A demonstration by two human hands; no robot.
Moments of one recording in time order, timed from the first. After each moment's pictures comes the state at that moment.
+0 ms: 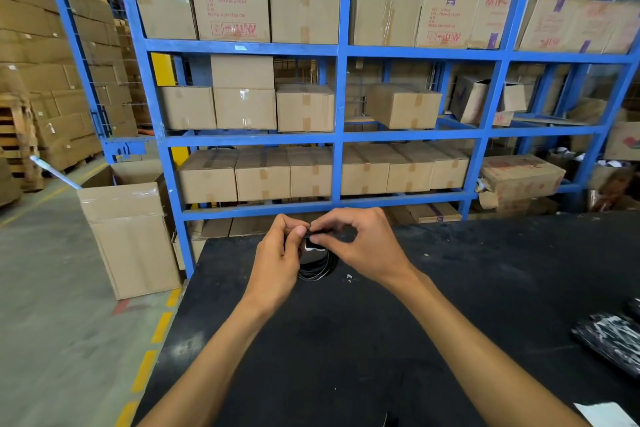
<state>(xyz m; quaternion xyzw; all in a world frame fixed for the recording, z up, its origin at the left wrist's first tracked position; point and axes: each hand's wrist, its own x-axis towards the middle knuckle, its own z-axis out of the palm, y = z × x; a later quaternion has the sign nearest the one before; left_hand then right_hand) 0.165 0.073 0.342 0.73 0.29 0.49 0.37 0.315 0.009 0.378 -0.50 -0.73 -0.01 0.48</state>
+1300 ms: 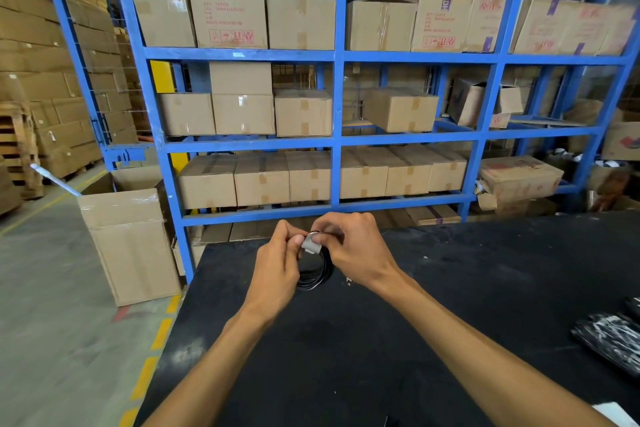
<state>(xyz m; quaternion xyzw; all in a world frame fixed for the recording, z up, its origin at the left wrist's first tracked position) 0.166 0.070 0.334 0.78 0.26 0.49 0.29 0.311 0.015 0.373 -0.58 -0.68 -0.01 0.45</state>
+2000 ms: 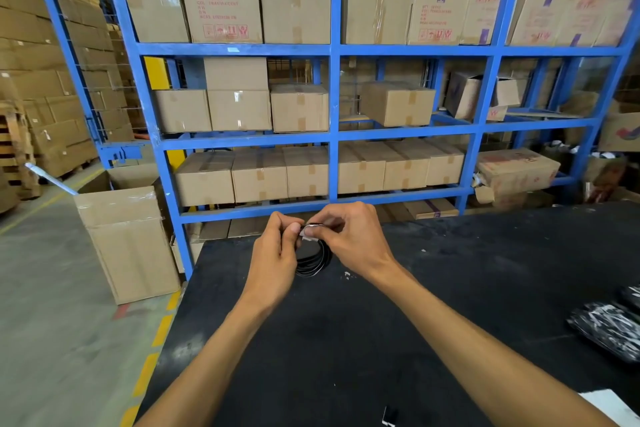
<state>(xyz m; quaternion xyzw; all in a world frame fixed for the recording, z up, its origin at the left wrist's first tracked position) 0.170 0.068 0.338 0.75 0.28 0.51 0.32 0.309 0.012 0.375 -0.58 -0.64 0.04 0.49</state>
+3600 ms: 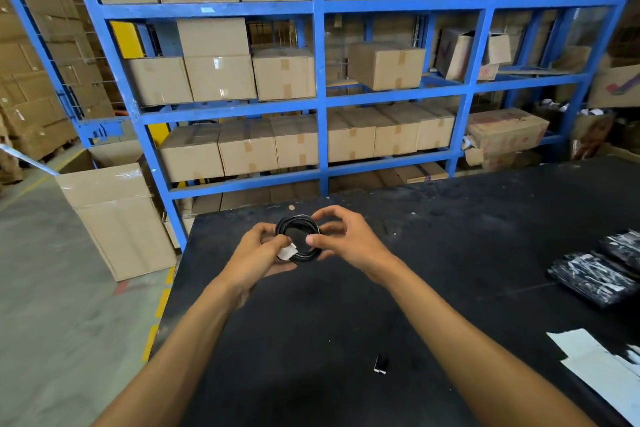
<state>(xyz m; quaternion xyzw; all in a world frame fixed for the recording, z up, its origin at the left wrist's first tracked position) 0.157 0.067 0.312 0.62 0.40 0.31 0.60 0.332 0.004 0.301 -0.58 -0.52 0.35 0.52</state>
